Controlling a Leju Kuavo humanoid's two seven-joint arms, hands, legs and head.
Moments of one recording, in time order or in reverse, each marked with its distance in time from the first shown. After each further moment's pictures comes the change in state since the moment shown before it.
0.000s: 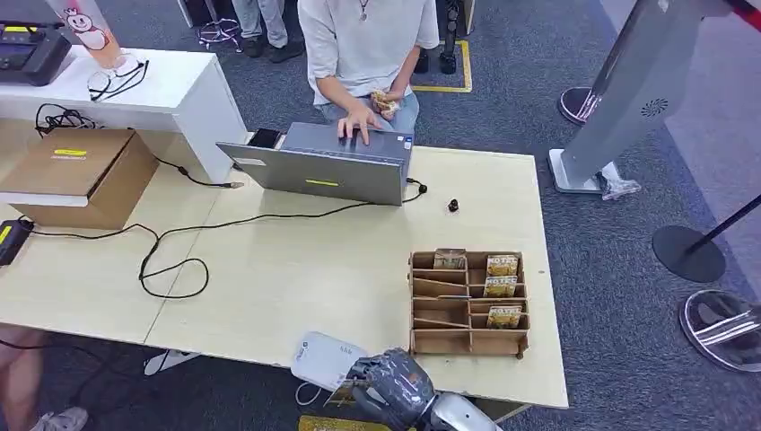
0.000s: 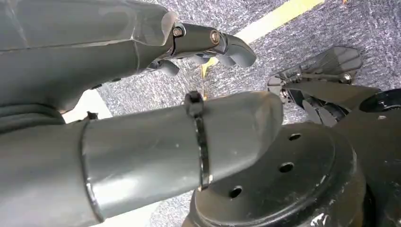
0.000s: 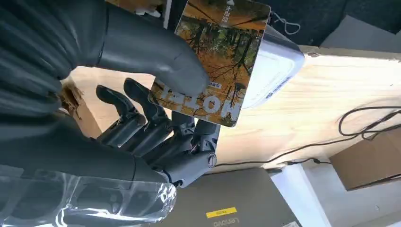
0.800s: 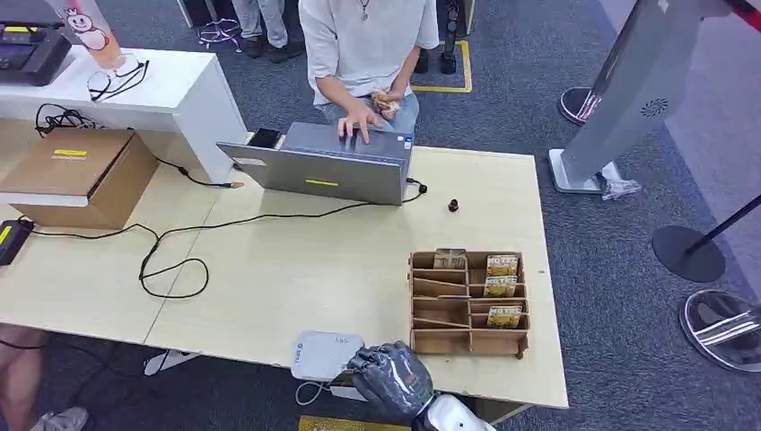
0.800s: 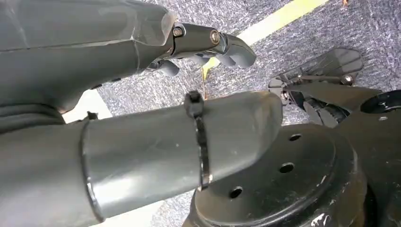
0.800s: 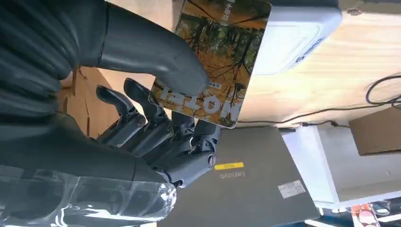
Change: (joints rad) left arm -0.001 -0.018 0.015 -0.026 -0.022 -0.003 -0.002; right arm -0.032 0.034 0.047 0.095 0.219 -0.268 0.126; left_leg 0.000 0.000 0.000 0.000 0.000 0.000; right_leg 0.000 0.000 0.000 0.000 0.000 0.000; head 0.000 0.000
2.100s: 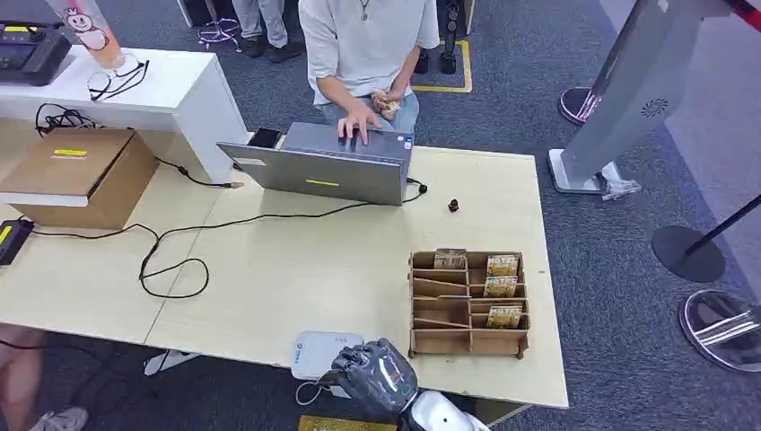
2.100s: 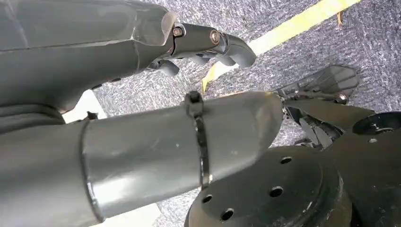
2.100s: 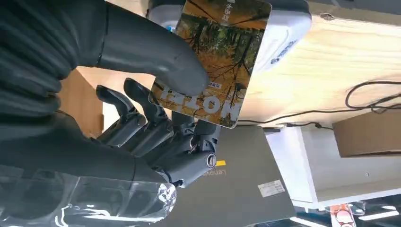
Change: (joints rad) left arm -0.016 0.010 0.001 0.002 -0.018 0.040 0.000; right arm -0.049 0.055 0.043 0.064 -0.010 0.011 0.000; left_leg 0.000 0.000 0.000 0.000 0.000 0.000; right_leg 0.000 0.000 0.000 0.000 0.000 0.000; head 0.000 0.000
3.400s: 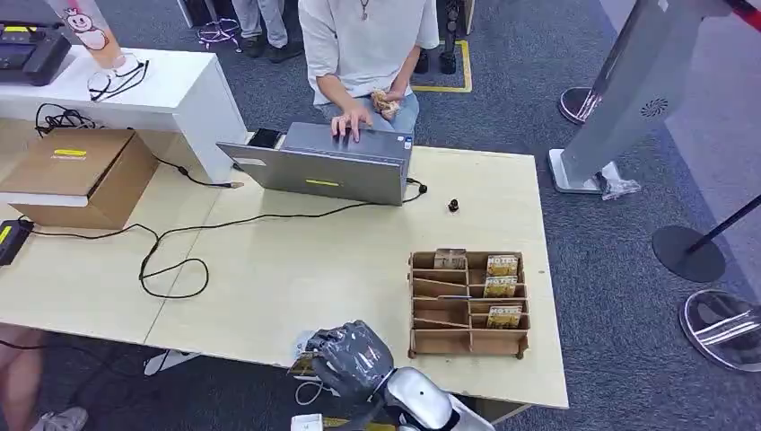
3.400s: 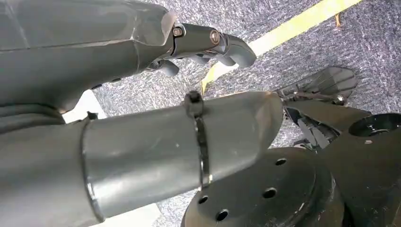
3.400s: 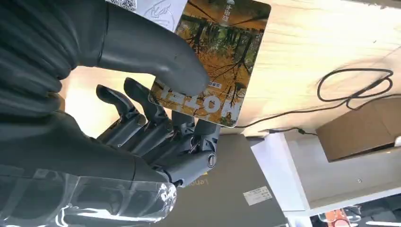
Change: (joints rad) left arm -0.009 0.004 -0.001 0.003 -0.003 -0.001 0.010; right arm -0.082 0.055 0.048 -0.053 -0.158 0.192 0.053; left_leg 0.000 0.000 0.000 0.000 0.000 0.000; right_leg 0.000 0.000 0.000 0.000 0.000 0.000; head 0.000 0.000
